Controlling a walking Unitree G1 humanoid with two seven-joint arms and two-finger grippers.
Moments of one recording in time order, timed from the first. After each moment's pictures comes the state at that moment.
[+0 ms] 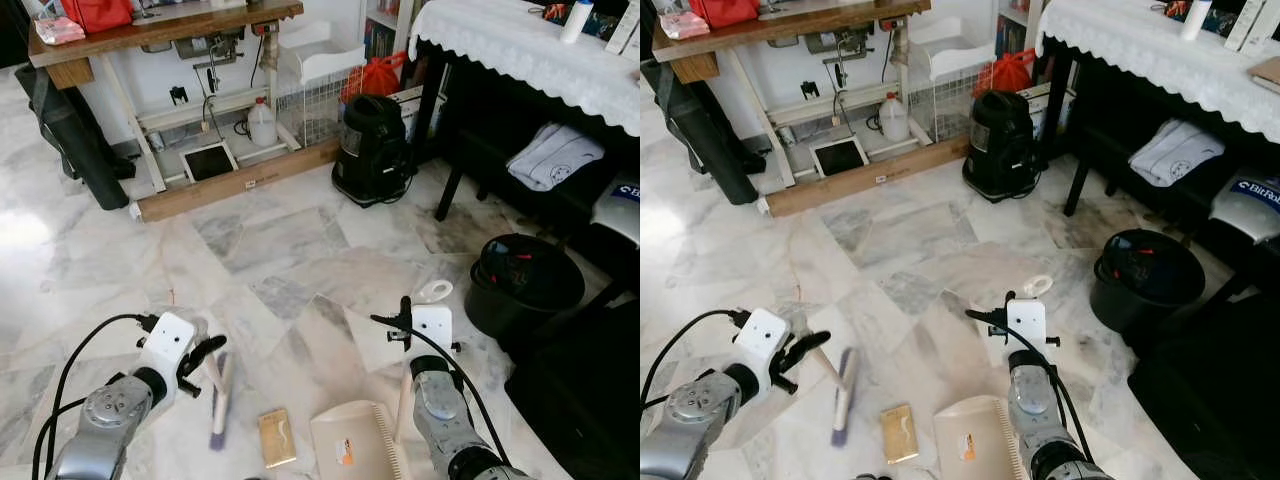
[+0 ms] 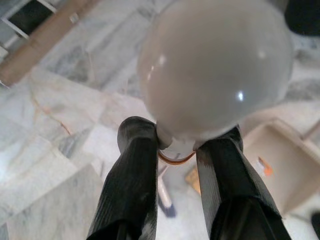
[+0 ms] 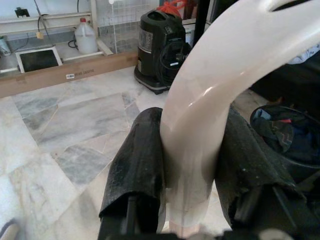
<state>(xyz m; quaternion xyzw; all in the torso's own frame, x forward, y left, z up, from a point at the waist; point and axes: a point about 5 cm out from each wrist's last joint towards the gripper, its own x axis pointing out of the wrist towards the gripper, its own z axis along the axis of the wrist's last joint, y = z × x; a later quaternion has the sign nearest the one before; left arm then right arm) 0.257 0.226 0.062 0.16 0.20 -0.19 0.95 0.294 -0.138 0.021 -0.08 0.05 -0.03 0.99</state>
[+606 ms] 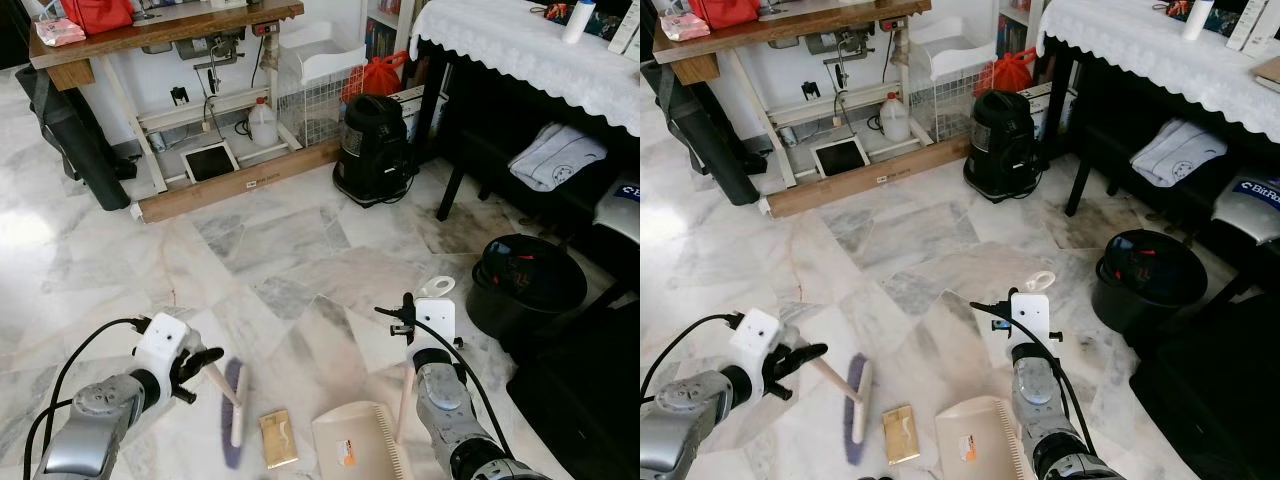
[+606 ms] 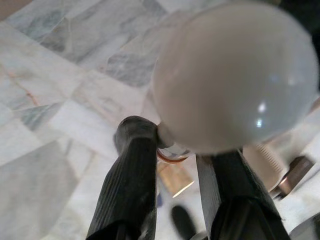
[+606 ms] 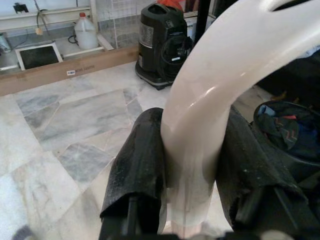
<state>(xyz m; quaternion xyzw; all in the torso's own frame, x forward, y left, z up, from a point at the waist) 0.259 0.221 0.068 0.06 0.24 -0.19 0.95 0.303 -0.143 0.026 -0.06 0.07 -0.04 0.99</state>
